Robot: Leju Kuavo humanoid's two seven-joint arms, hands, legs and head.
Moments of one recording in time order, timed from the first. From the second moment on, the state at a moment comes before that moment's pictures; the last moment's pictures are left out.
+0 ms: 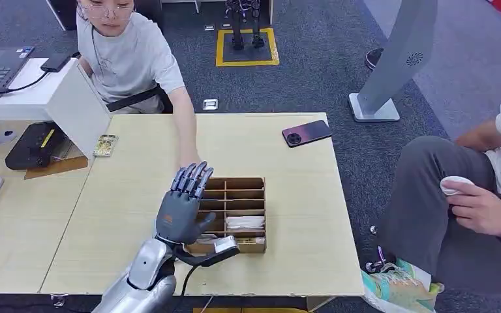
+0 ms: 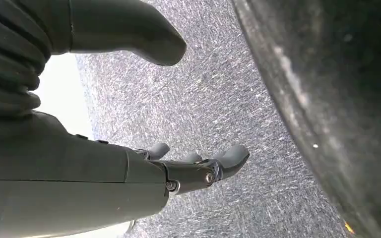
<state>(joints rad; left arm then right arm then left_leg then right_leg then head) -0.28 0.02 -0.66 -1.15 -1.30 0.67 -0.02 -0.01 0.04 -0.33 -0.18 1.52 -0.05 -0.01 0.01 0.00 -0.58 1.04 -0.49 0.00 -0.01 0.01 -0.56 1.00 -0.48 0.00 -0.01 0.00</state>
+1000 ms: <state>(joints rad) -0.29 0.02 -0.63 -1.14 -1.33 0.68 0.01 -0.01 0.07 -0.32 -0.18 1.54 -0.07 0.04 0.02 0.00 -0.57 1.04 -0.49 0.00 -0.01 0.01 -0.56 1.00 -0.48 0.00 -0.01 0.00</state>
